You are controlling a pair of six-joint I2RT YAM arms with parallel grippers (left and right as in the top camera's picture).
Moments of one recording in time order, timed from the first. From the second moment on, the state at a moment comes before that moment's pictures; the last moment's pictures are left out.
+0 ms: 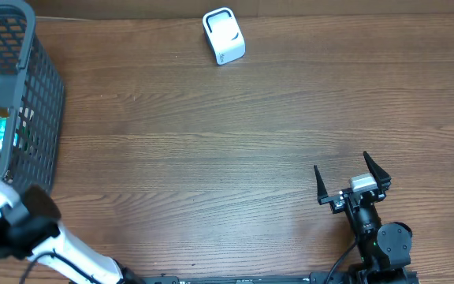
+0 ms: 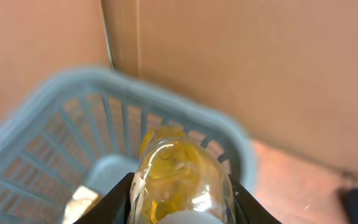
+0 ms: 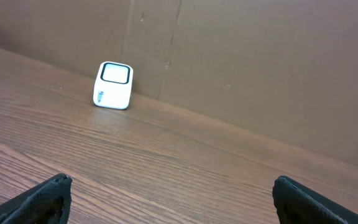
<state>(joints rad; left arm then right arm) 0.63 2.01 2.64 -1.15 0.32 -0.02 0.15 0.01 0.02 -0.03 -0.07 -0.25</state>
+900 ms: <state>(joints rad) -0.14 1.84 2.64 -1.52 0.25 -0.19 0.15 0.01 0.02 -0.03 -0.07 -0.25</state>
